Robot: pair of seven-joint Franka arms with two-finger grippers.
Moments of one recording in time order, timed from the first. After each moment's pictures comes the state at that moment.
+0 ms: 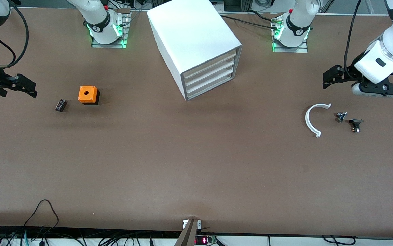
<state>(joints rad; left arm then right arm) -0.05 -0.01 -0.06 -1.68 -0.04 1.62 -0.05 0.11 0.00 -0.14 -1.71 -0.05 1.74 -0.03</state>
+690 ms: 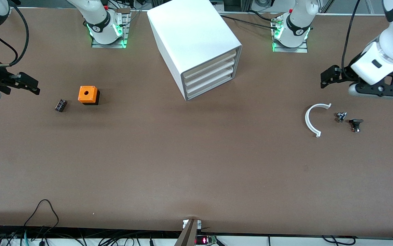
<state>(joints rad) -0.06 0.01 -0.07 -1.67 -0.04 1.57 -0.05 0.11 0.00 -0.14 -1.71 -0.03 1.71 -0.03</state>
